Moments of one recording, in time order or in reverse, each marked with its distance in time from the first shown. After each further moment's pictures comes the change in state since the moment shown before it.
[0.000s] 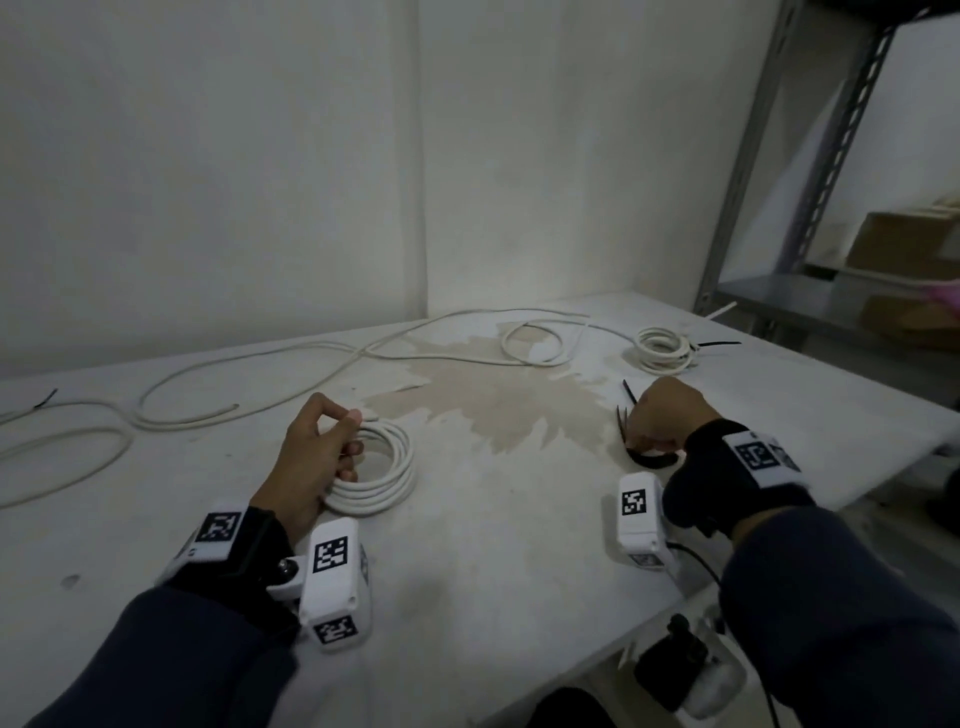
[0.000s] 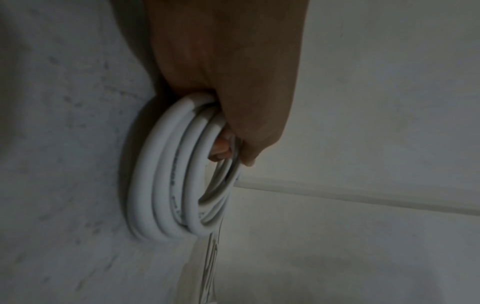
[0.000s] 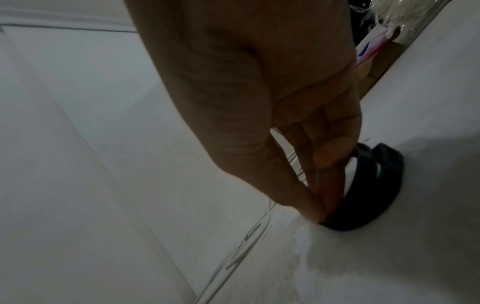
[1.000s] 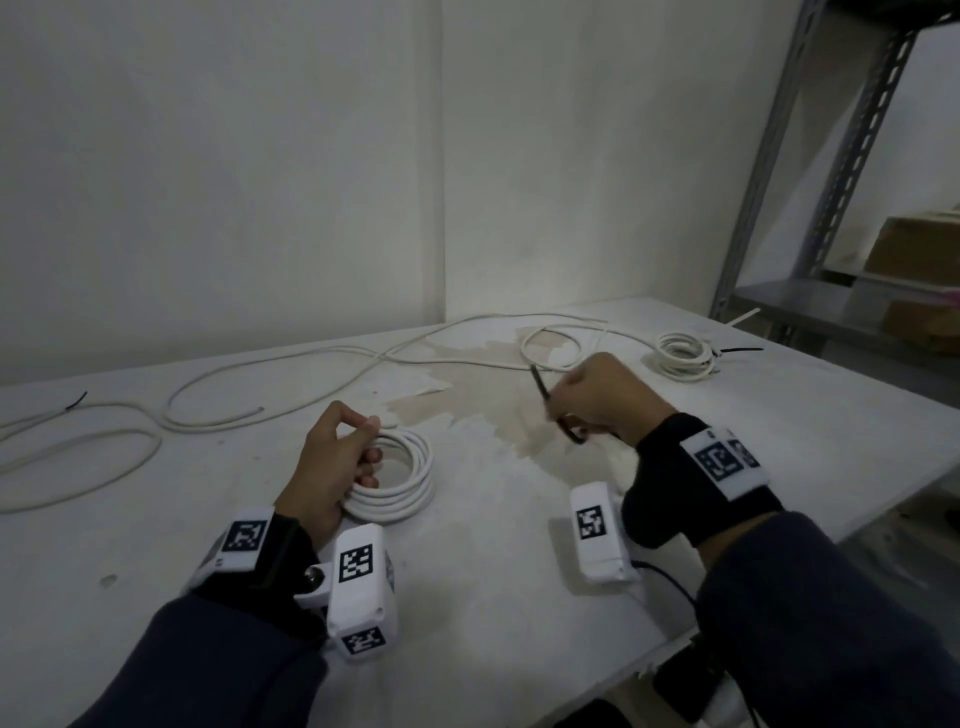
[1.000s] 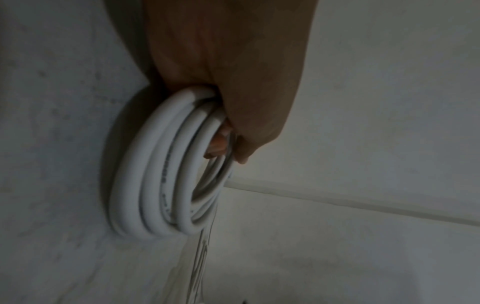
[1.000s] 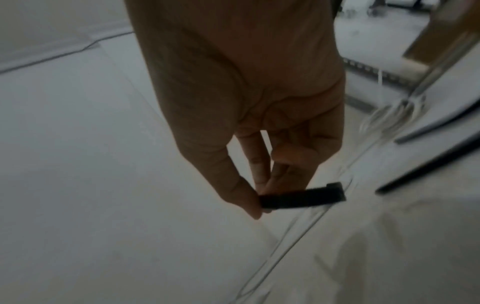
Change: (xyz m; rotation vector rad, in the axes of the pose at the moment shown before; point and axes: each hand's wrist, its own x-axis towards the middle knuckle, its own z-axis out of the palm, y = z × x) left_hand -0.002 0.004 -0.008 -0.047 0.016 -0.061; right_hand -0.055 -0.091 -0.013 0.468 -0.105 -0.257
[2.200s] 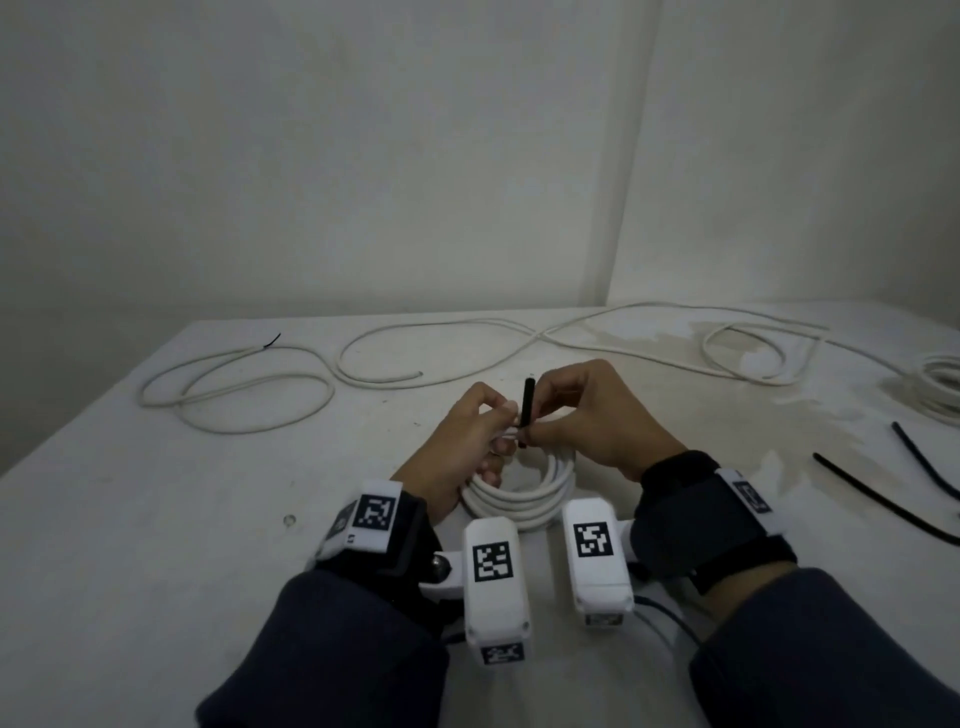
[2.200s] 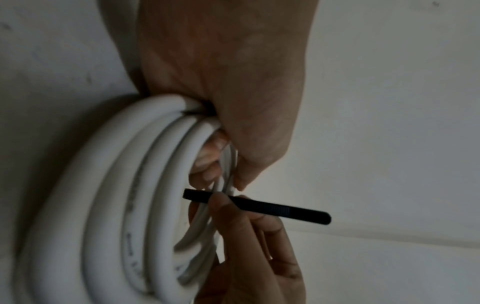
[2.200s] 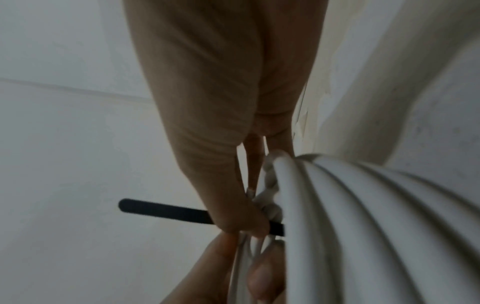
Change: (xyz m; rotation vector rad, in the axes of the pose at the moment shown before) left_hand 0.002 0.010 -0.035 0.091 -0.122 -0.105; right_hand 0.018 -0.071 0.142 0.401 -0.346 -0.603
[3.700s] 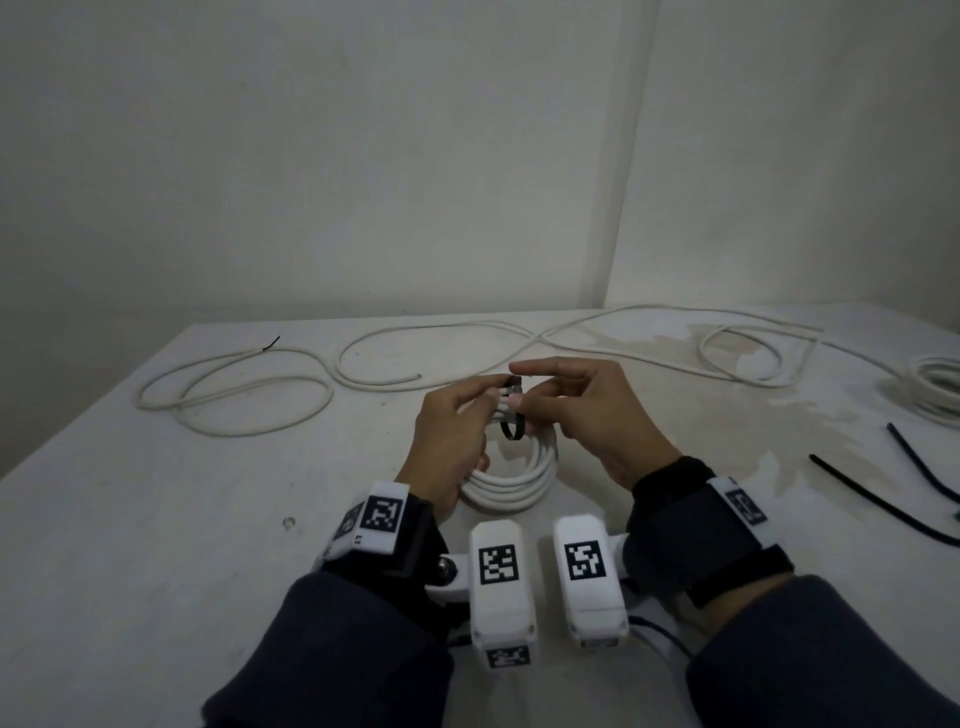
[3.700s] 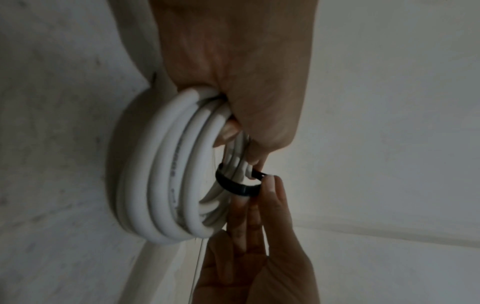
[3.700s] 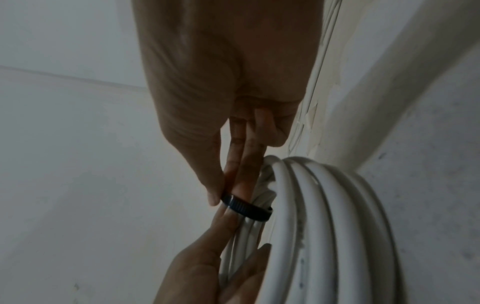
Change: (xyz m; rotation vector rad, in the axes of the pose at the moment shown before) left_hand 0.005 -0.004 -0.001 -0.023 0.271 0.241; right_hand -0.007 -0.019 0.007 0.328 0.145 0.085
